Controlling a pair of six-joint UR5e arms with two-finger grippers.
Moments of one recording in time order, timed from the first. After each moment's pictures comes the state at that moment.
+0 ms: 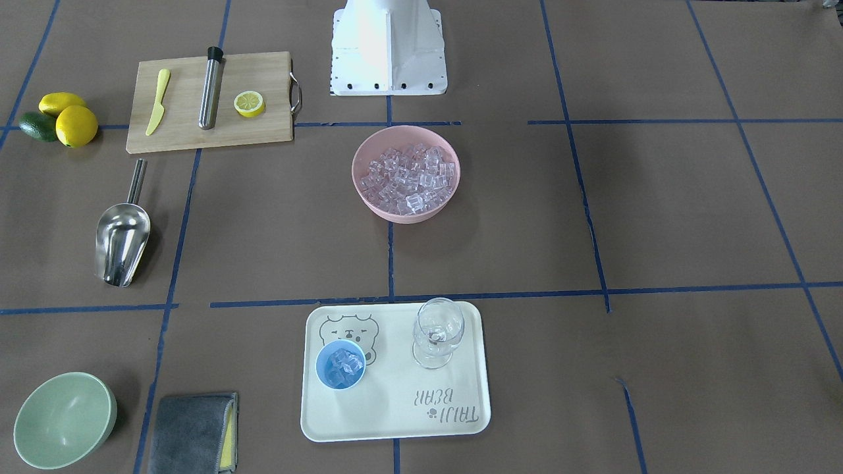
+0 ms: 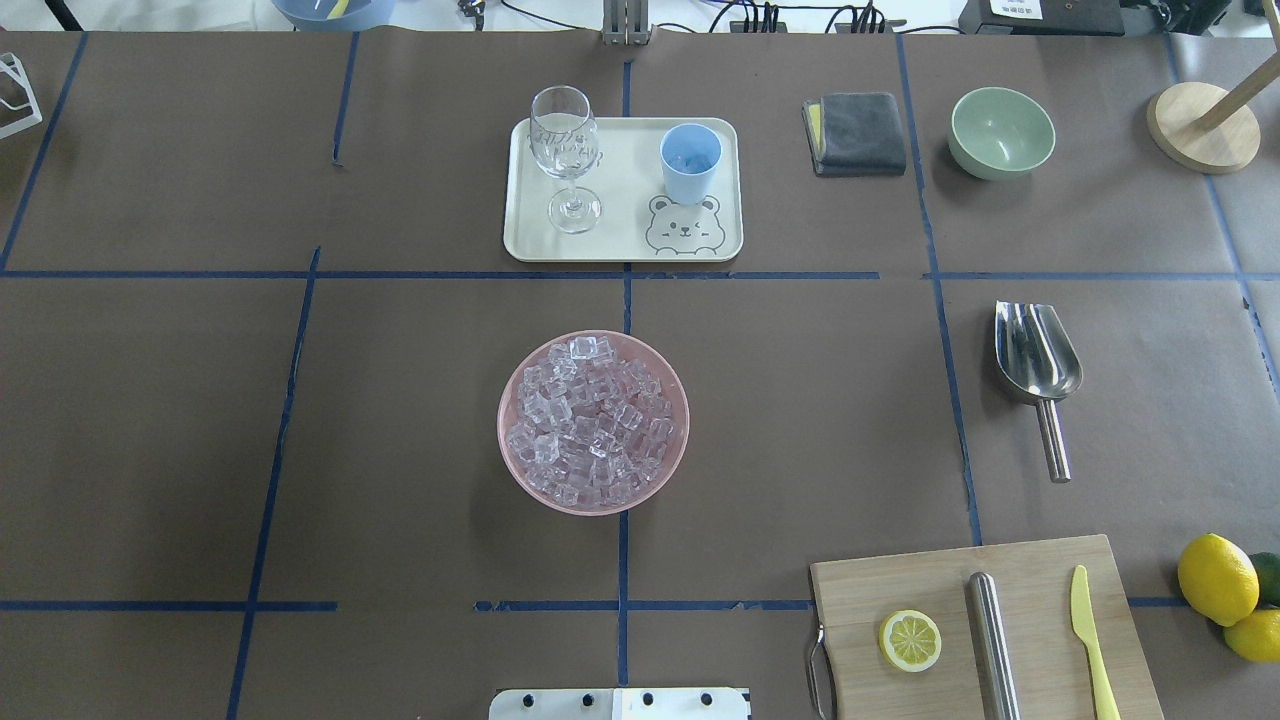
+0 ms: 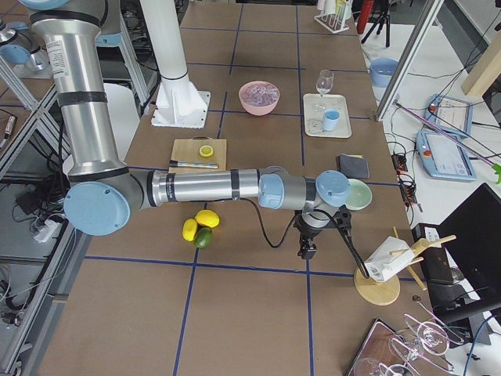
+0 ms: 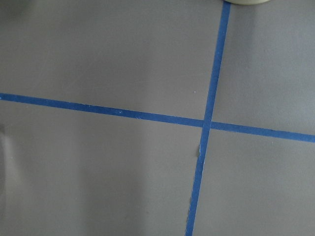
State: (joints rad) left arm -1.53 -1.65 -1.65 -1.41 -2.36 0.16; right arm 1.48 -1.41 1.50 -1.71 2.37 -0.10
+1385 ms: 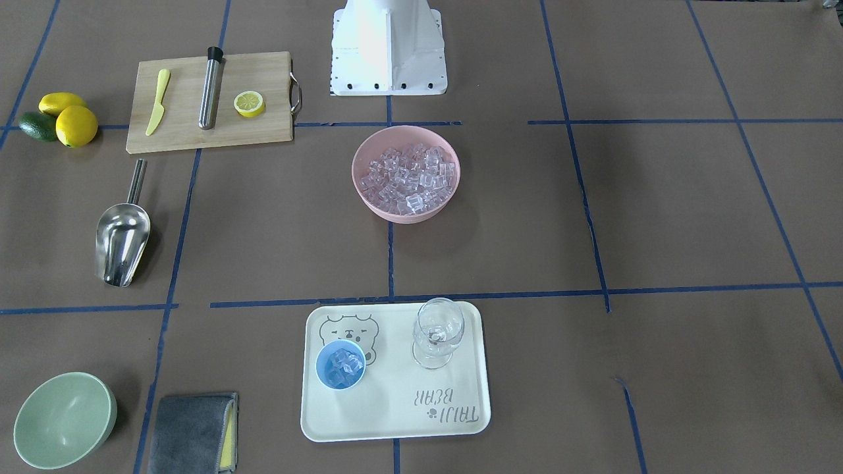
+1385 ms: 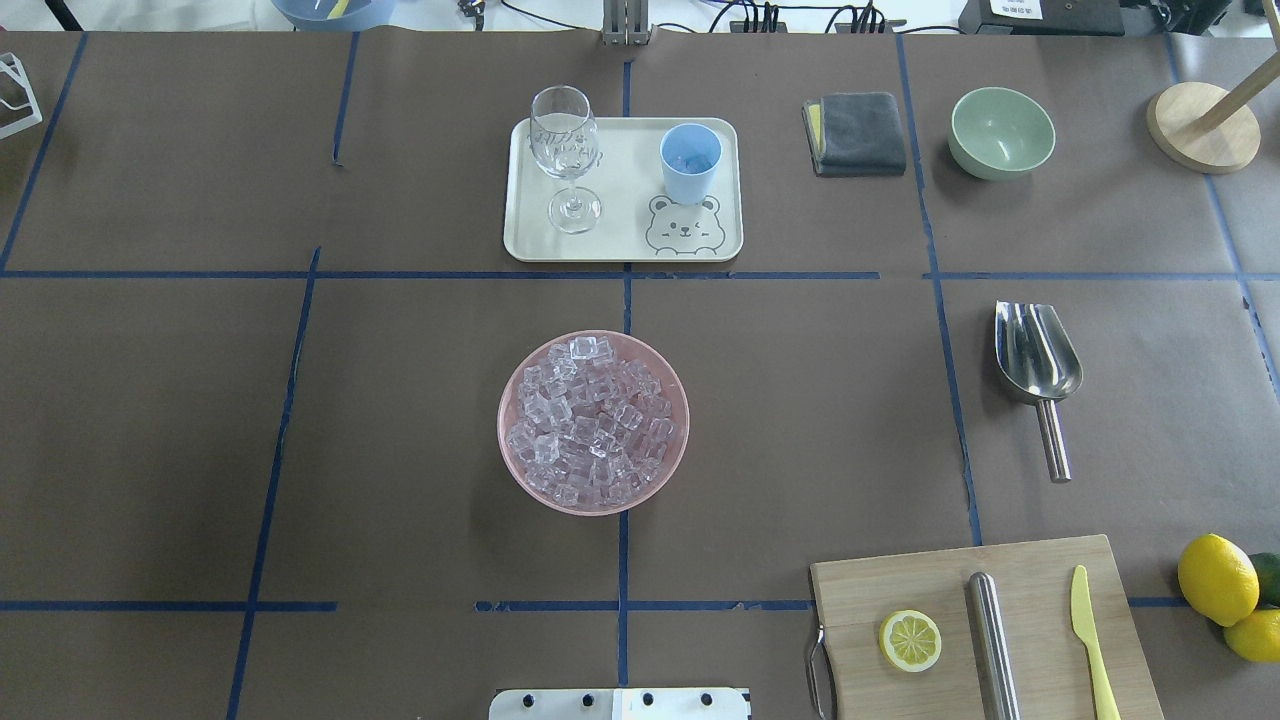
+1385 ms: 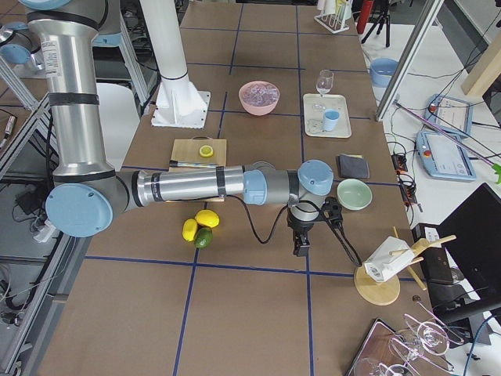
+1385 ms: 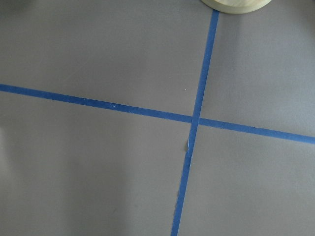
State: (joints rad) left arm -1.53 -1.66 -1.59 -1.49 -2.35 0.01; right arm 1.48 -1.50 1.62 -1.63 2.30 -0.06
